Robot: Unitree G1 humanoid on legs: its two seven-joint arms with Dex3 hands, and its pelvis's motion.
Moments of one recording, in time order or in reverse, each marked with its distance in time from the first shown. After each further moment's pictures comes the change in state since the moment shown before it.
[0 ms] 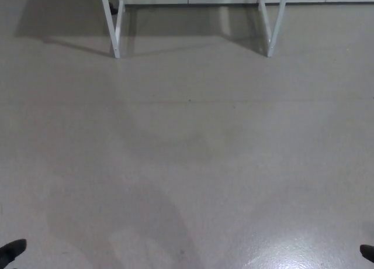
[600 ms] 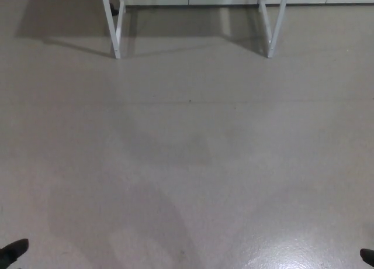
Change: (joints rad) left_arm 0.036 0.000 -0.013 -0.032 -0.049 0.000 -0.038; right_arm 0.037 0.000 -0.003 0.001 0.025 -0.043 0.032
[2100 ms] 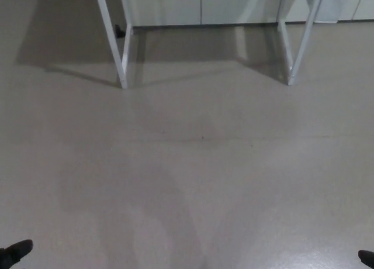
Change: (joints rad) left_arm -0.006 0.019 -0.021 0.008 -0.020 0.004 -0.012; right_arm -0.002 -0.012 0.032 0.020 -0.022 -0.040 -0.017
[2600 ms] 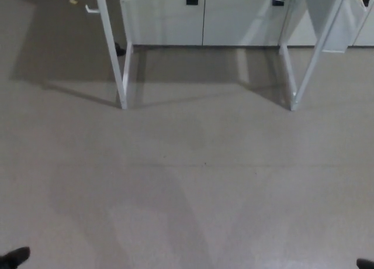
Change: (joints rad) left_arm 0.079 0.013 -0.024 -0.006 0.001 -0.007 -0.001; right_arm 0.077 0.001 0.010 0.018 -0.009 -0.039 -0.002
